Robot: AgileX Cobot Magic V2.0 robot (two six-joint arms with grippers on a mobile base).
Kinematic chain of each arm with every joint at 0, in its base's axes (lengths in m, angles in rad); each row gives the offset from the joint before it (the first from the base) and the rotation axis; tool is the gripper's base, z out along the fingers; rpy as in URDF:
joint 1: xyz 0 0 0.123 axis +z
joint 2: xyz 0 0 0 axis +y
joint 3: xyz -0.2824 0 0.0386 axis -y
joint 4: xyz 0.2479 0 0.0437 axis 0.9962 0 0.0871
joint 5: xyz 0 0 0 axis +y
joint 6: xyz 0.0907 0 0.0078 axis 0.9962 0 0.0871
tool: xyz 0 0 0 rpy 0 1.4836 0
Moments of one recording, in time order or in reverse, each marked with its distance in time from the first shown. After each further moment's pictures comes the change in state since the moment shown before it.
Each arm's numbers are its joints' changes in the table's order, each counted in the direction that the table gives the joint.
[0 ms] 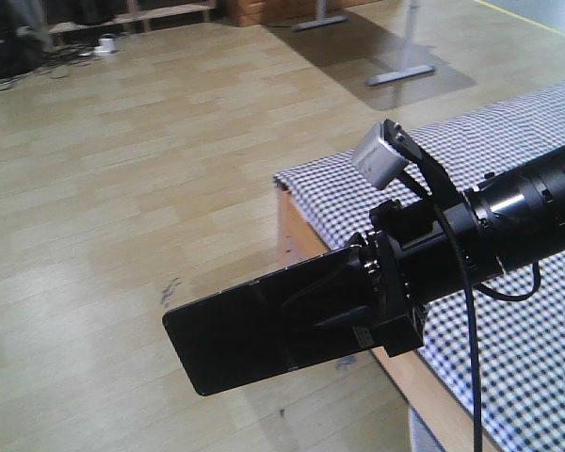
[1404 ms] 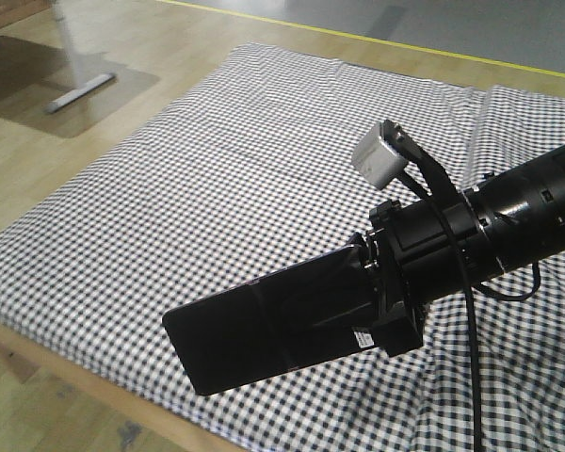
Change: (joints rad) left arm 0.000 0.000 0.000 0.000 0.000 0.000; right arm 0.000 0.000 0.000 0.000 0.000 0.000
